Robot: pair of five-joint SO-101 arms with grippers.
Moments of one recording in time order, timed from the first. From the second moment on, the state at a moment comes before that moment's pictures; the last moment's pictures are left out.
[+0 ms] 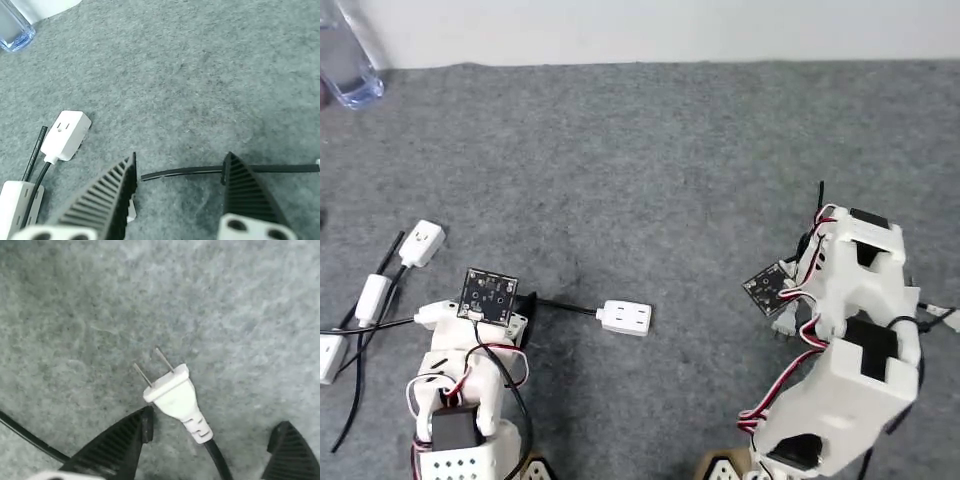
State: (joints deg) left arm -10.7 -103.2 96.7 55.3 -12.0; right arm 18.5 18.3 17.8 71.9 137.3
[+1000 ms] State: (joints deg) left arm -10.7 -103.2 96.7 55.3 -12.0; right arm 20.7 18.4 16.4 78.6 130.5
